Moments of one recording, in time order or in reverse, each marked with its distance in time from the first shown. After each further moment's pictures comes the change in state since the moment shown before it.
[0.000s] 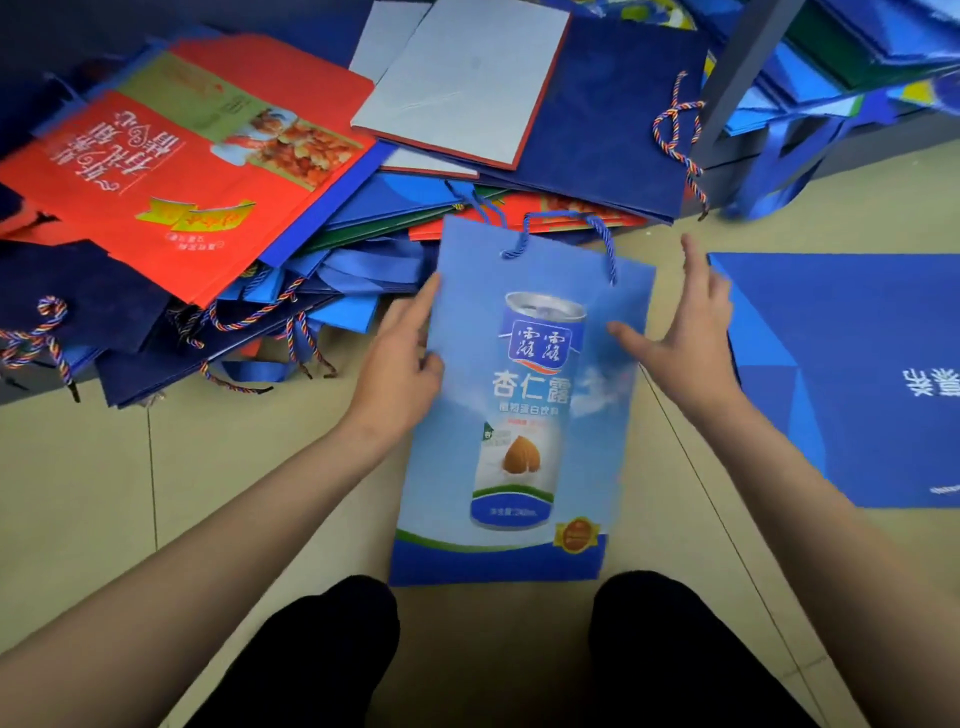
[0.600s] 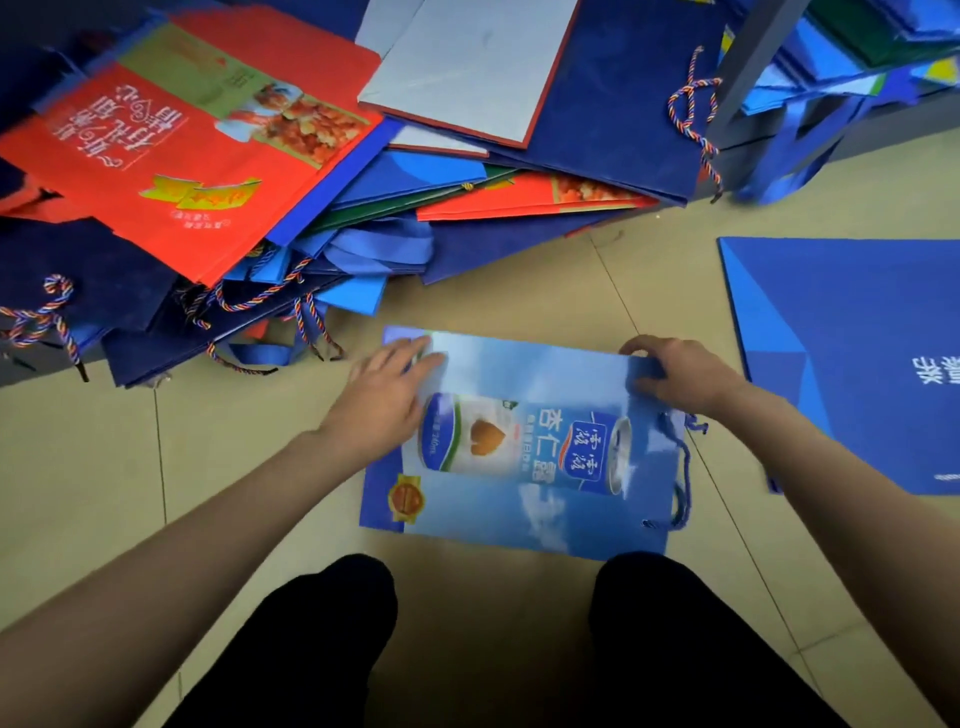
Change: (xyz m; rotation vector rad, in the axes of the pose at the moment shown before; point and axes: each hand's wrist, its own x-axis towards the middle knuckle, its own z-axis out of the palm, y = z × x) left_hand -0.024 -0.066 -0.005 0.685 -0.343 0.099; right_hand 0.004 0.039 0.001 -0.590 -0.647 0.047
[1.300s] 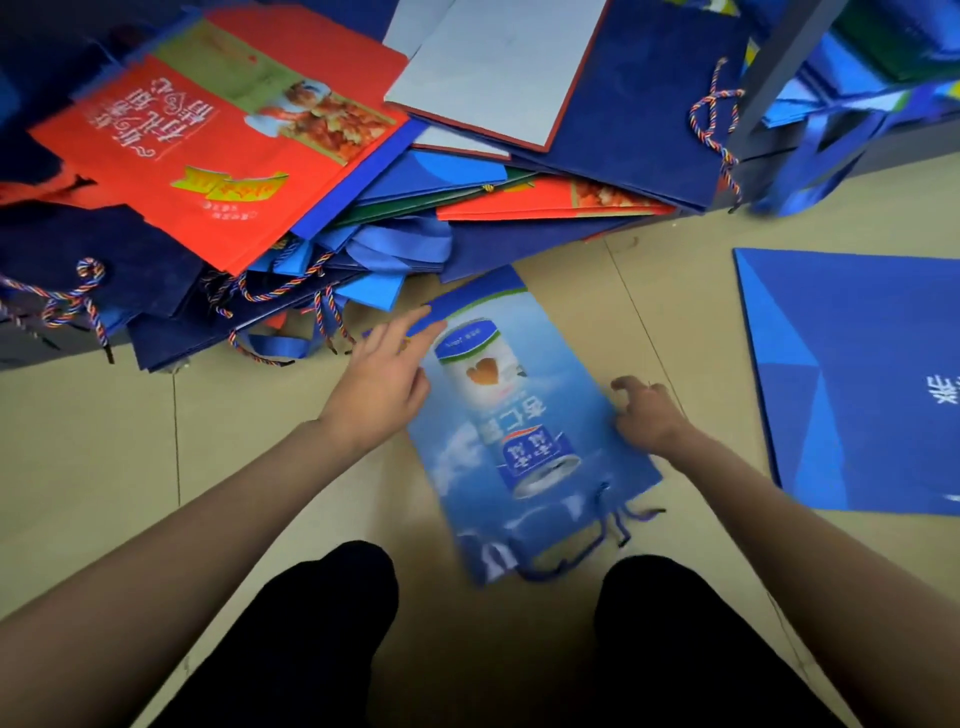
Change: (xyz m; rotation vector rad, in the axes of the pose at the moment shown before) left_hand -0.004 -0.003 -0.015 -0.020 0.229 0.062; right_hand 0.003 -0.020 0.055 0.248 -0.052 0.159
